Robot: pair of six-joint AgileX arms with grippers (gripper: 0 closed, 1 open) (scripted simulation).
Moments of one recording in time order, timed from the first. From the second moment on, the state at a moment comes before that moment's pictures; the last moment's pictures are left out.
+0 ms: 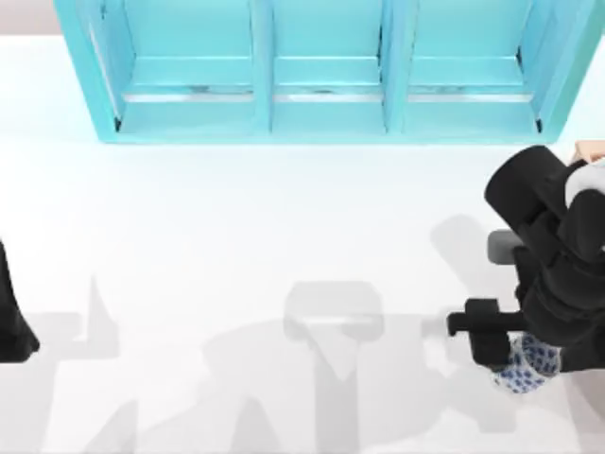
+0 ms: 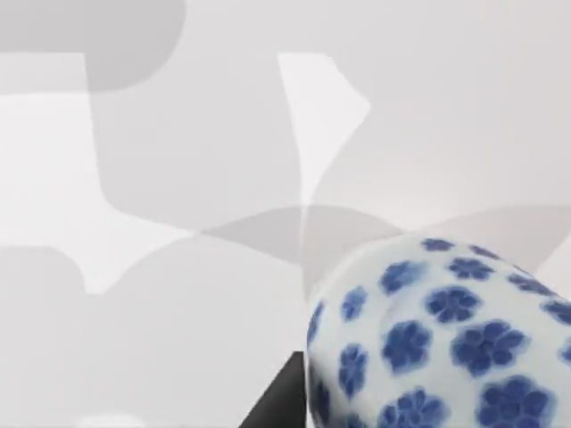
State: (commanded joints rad) left arm 0.00 0.00 0.00 0.00 0.00 0.00; right arm 0.48 1.68 0.93 -0.82 0.00 0.50
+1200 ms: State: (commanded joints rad) left arm 0.00 0.00 0.00 0.00 0.00 0.00; right arm 0.45 1.72 1.04 -0.87 -0.02 0.39
